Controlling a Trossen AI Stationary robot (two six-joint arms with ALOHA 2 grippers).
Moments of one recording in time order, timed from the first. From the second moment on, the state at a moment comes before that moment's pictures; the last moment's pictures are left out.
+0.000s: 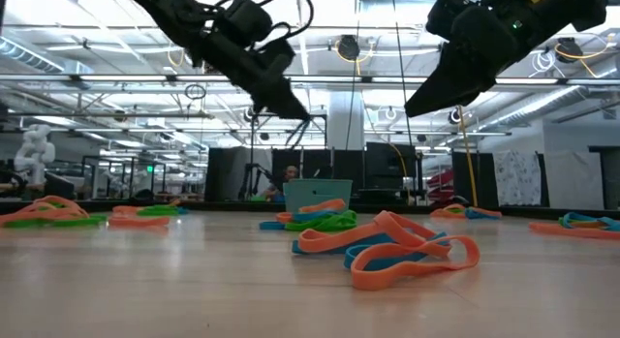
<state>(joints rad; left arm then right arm) 0.45 1.58 1.05 0.01 0.15 0.12 0.19 1.19 0.63 -0.08 0.42 0.26</state>
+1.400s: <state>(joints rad) 0.36 1.78 1.25 0.04 0.17 0.03 0.21 1.09 0.63 -0.24 0.34 0.29</state>
